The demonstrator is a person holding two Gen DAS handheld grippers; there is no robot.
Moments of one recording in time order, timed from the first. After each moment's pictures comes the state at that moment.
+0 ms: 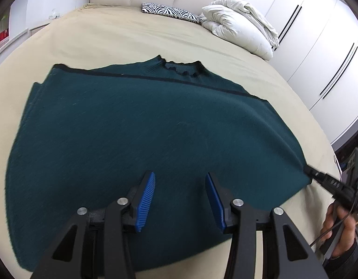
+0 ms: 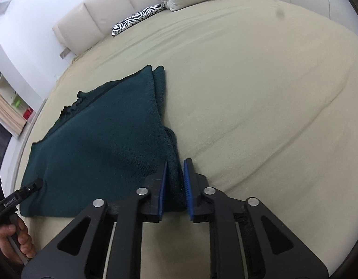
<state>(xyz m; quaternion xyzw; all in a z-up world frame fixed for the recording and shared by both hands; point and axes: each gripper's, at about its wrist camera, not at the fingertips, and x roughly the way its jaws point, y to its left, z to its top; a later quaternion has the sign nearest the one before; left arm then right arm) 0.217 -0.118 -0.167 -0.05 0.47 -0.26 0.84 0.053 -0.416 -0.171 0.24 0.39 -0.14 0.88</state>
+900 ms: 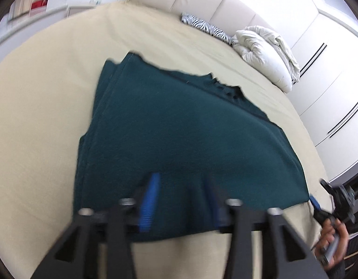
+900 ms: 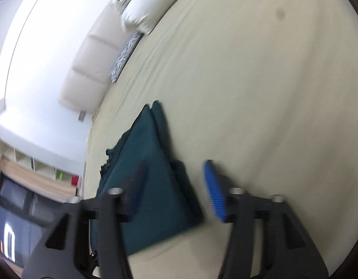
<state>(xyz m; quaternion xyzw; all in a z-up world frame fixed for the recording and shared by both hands) 0.194 -0.032 -0.164 -0.14 0.45 -0.19 0.86 0.001 -0.483 -0.192 0.52 0.26 -0.11 0.81</state>
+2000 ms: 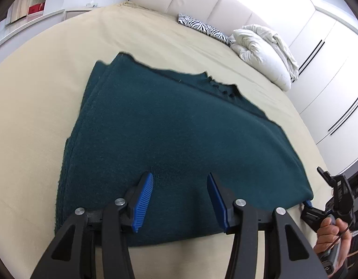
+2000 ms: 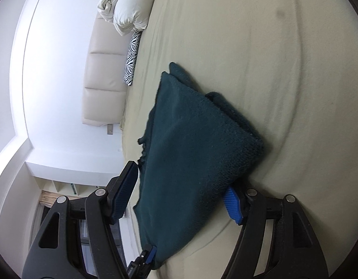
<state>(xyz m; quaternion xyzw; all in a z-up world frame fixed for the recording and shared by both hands) 0.197 -0.047 -0.165 -0.14 0.45 -0.20 0.86 0.016 -0.428 -0.218 0.64 0.21 -0.03 0.74</state>
